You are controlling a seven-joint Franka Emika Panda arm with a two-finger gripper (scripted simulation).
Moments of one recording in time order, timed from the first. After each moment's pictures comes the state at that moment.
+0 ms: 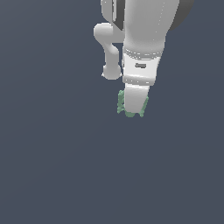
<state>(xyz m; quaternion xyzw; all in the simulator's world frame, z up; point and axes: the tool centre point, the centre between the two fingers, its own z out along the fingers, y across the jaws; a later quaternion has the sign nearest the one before) 0.032 0.069 0.341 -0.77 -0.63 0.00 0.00</state>
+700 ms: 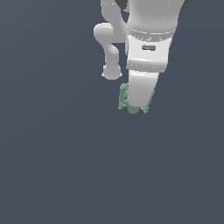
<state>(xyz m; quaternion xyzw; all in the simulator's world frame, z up) 0.047 0.071 0.380 -0.77 -0.63 0.00 0.00</state>
